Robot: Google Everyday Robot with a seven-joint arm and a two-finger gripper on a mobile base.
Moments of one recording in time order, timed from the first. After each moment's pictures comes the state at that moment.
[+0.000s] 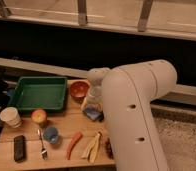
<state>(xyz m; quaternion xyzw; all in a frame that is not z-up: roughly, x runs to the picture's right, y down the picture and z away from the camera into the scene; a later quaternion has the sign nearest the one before) -0.018 0.122 0.891 -0.36 0.20 0.65 0.63</state>
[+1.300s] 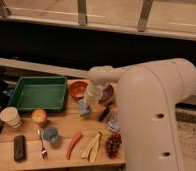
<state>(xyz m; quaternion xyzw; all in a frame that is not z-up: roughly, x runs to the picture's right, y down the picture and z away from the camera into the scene) -0.031 0.085 0.843 -0.35 0.11 0.65 0.67</state>
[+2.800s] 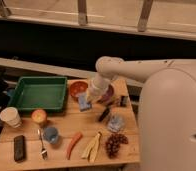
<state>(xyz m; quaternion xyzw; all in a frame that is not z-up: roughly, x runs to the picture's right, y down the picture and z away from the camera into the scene) -0.023 0.067 0.796 -0.38 0.08 0.66 0.64</state>
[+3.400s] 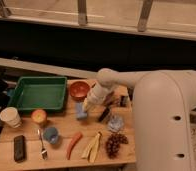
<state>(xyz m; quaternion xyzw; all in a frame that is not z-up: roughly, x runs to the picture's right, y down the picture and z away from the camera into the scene) -0.046 0.120 0.837 -0.46 0.08 0.66 0.59</state>
